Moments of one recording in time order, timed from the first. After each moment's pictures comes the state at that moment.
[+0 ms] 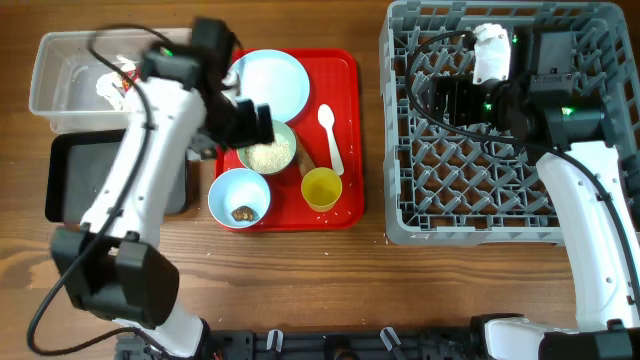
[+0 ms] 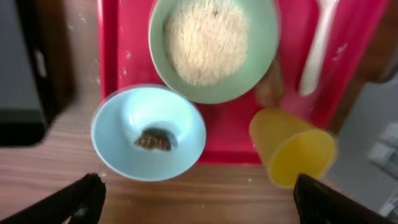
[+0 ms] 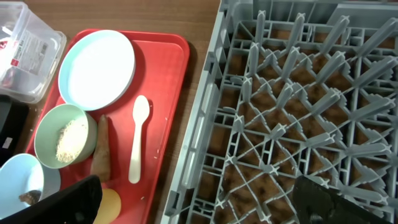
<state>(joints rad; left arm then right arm) -0.23 1.78 1.66 -1.40 0.12 -0.40 0.07 1.46 1.42 -0.83 -0.27 0.00</state>
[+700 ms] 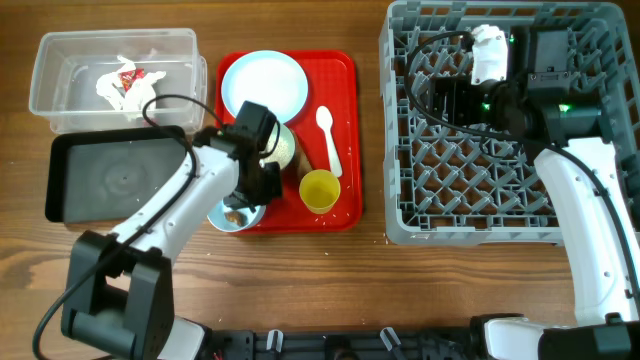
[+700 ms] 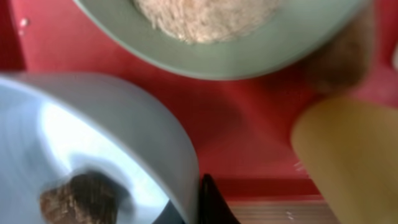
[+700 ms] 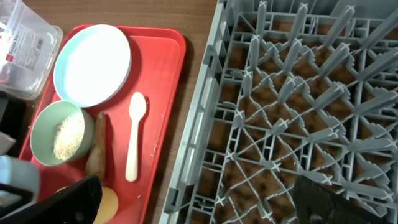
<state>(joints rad) -0.36 1.65 1.11 -0.96 0.10 -0.49 0.07 1.47 1.42 -0.84 -0.27 0.00</state>
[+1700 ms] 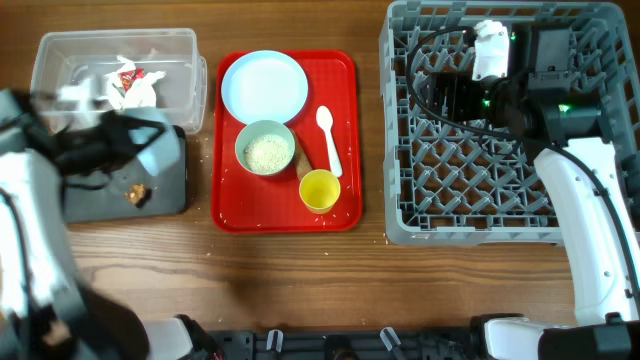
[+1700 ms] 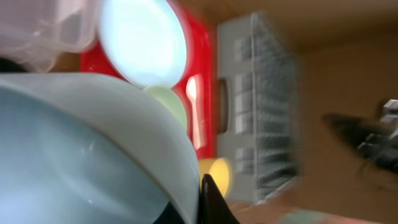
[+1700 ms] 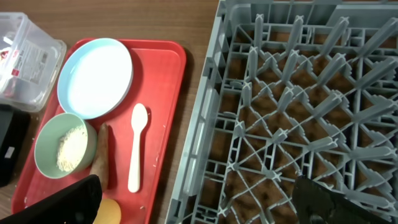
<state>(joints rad) 0.47 1.55 1.34 -1.13 0.92 0.10 0.07 1.47 1.42 -0.80 -0.27 0.03</state>
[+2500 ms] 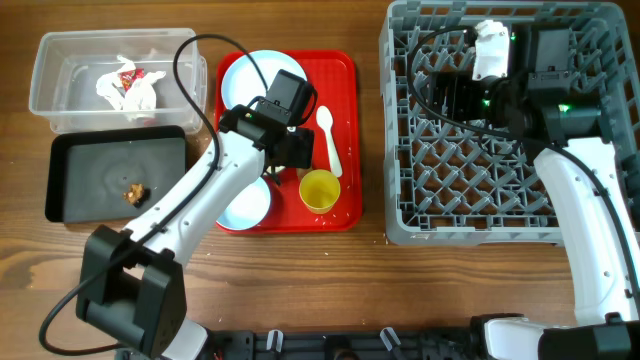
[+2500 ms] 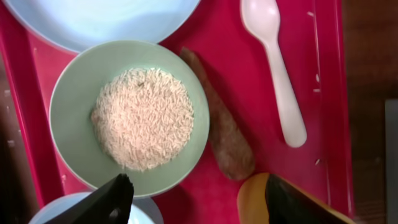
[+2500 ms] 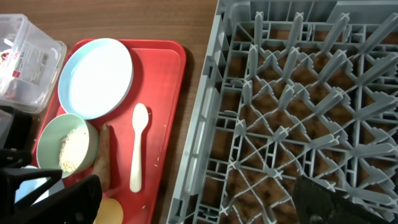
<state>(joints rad) -0.49 1.71 1.31 -0.81 -0.11 -0.30 0.07 1.47 1.42 -0.81 -0.27 0.04</state>
